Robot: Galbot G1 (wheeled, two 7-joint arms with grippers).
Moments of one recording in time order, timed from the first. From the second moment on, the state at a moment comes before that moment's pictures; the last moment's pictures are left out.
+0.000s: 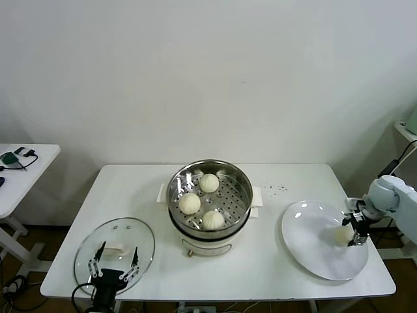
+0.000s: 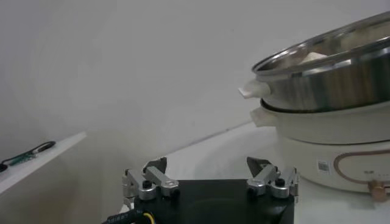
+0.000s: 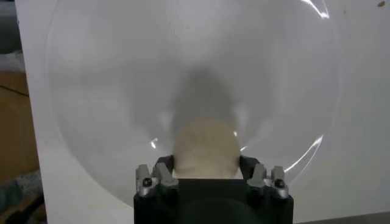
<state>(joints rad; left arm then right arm) 1.80 -1.54 -0.66 -2.07 0.27 -0.06 0.01 -0.12 0.53 -0.73 1.08 -0.13 -0.13 -1.12</state>
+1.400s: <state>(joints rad) 1.81 -1.49 -0.59 -2.10 0.23 -0.06 0.00 0.83 1.08 -1.62 1.25 0.79 -0.40 -0.92</state>
